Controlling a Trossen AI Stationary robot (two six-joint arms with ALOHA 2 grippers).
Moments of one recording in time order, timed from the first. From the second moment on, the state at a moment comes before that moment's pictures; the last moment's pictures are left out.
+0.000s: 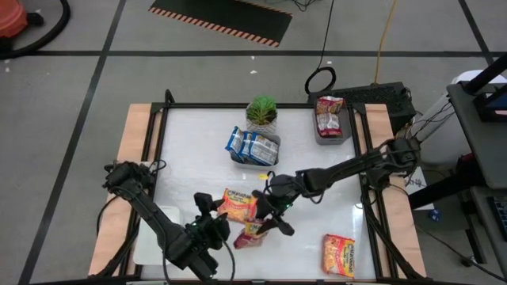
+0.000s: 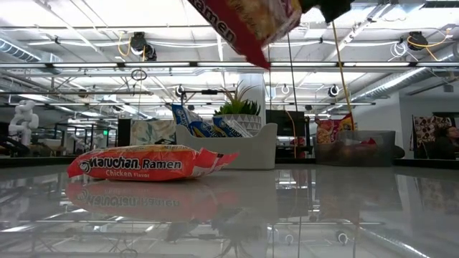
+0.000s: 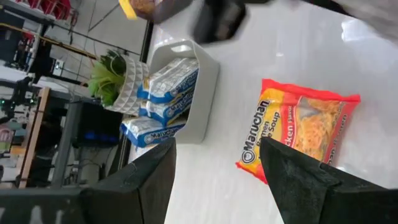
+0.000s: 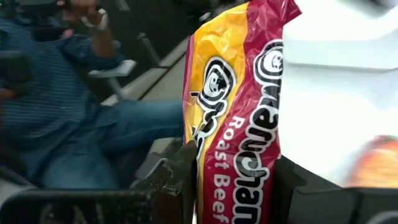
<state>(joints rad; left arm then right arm) -0.76 1.96 1.85 -1.57 -0.91 -0.76 0.23 1.73 1.08 0.25 -0.55 0.22</state>
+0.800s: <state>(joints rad) -0.72 1.96 1.69 -1.06 -0.89 -0.50 0.03 0.80 0.56 0.03 0.03 0.00</state>
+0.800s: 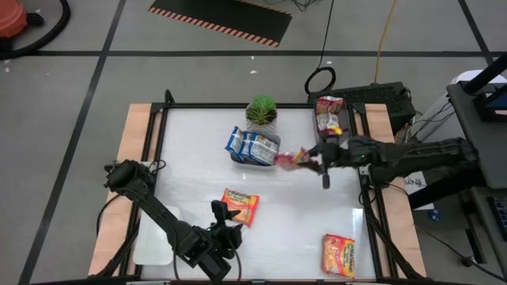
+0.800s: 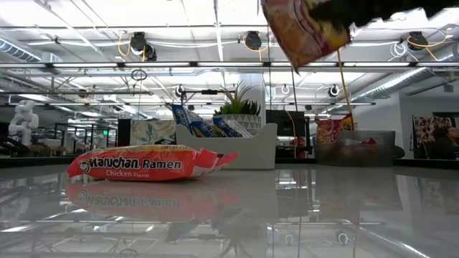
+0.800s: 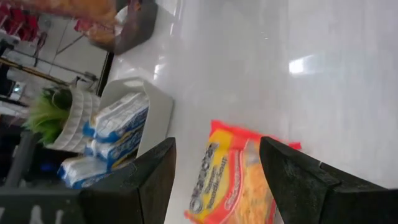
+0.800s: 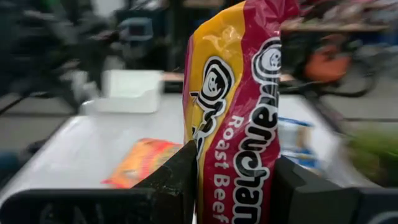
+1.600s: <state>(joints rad) -0.48 1.96 1.69 -0.67 -0.50 -0.11 -0.39 0.38 0.39 -0.31 0.31 -0.23</state>
